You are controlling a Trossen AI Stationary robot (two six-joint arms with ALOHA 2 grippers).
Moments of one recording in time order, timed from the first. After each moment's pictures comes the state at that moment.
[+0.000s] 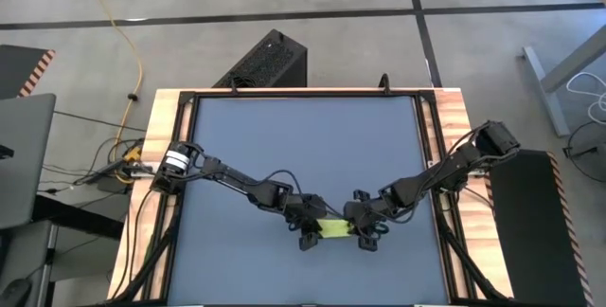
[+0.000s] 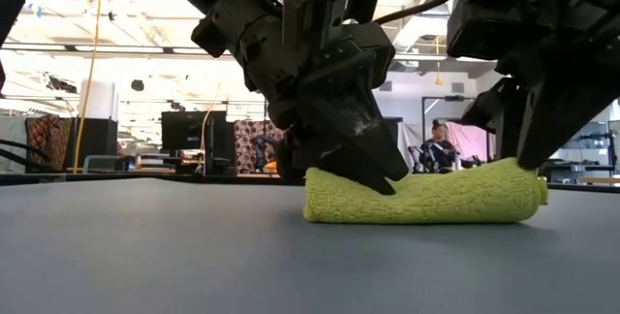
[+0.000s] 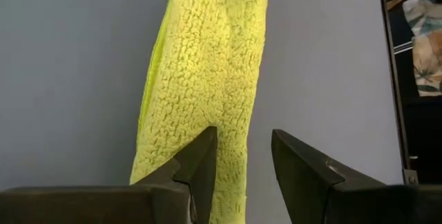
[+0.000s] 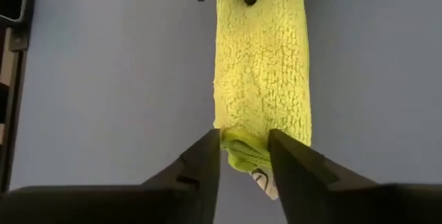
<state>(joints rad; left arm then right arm) -0.22 2.07 1.25 -0.01 0.20 -0.58 0.44 1.52 0.75 -0.16 -0.01 0.51</state>
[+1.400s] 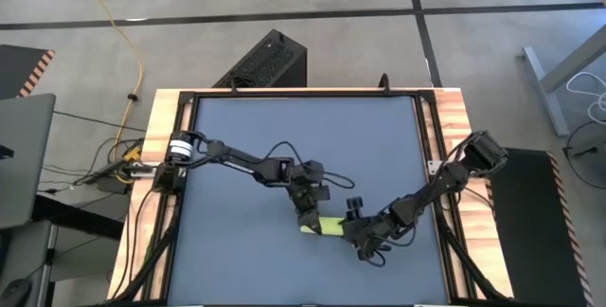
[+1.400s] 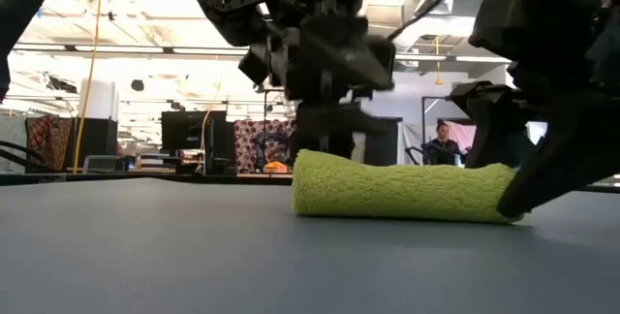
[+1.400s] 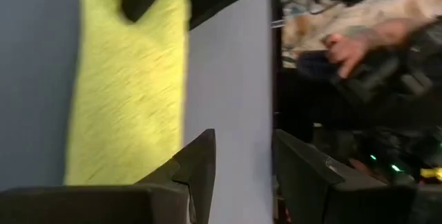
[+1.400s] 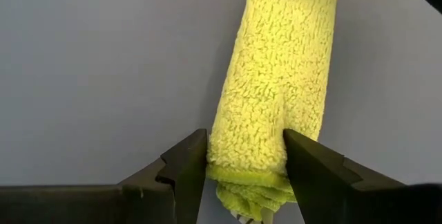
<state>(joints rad) -0.04 2.06 1.25 0.18 0.78 -0.74 0.58 1.68 0.75 0.01 0.39 0.22</state>
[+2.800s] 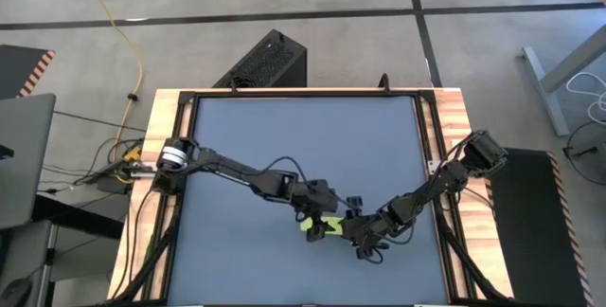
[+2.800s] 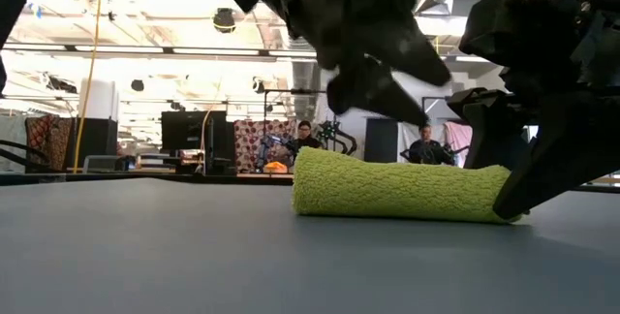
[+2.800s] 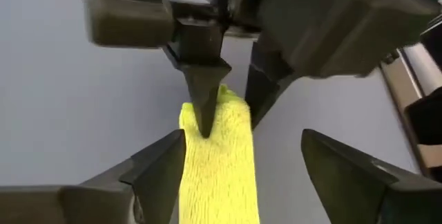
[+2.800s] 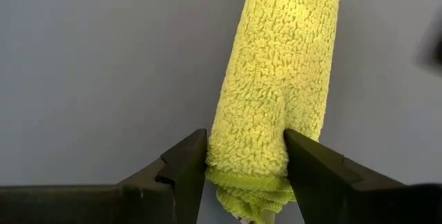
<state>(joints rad) -0.17 2.02 1.41 -0.06 0.13 -0.27 0.56 1.68 0.75 0.01 0.34 0.26</state>
